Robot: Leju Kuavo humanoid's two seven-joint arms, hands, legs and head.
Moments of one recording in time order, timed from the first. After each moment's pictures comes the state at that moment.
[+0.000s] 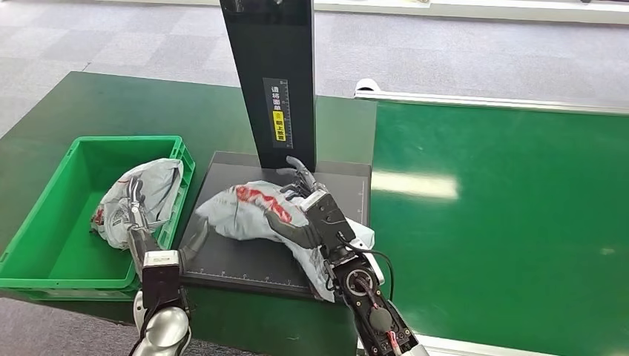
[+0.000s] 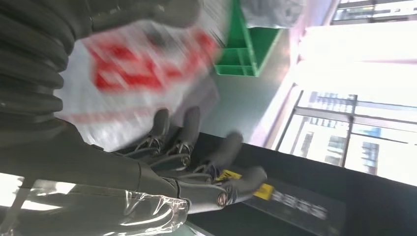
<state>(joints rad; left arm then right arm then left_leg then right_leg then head) -0.09 -0.14 -0.20 -1.37 -0.30 0.70 -0.66 -0.40 0.29 0.47 -1.02 0.23 0.02 -0.28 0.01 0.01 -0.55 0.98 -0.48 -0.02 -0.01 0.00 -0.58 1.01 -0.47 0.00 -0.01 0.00</state>
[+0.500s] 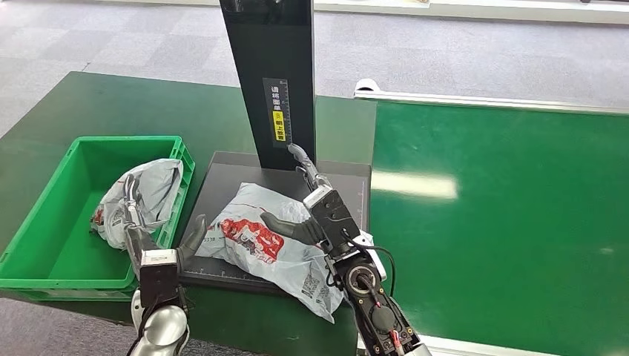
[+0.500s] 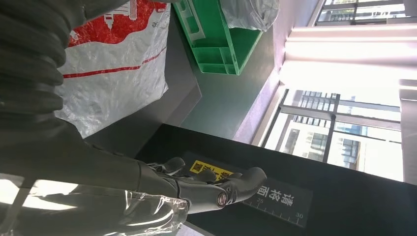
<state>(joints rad) -0.09 -0.14 -0.19 -1.38 -0.31 0.70 -0.66 -0.40 0.29 0.48 -1.08 0.22 0.03 -0.29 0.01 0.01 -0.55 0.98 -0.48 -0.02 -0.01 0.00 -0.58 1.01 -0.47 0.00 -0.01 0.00</state>
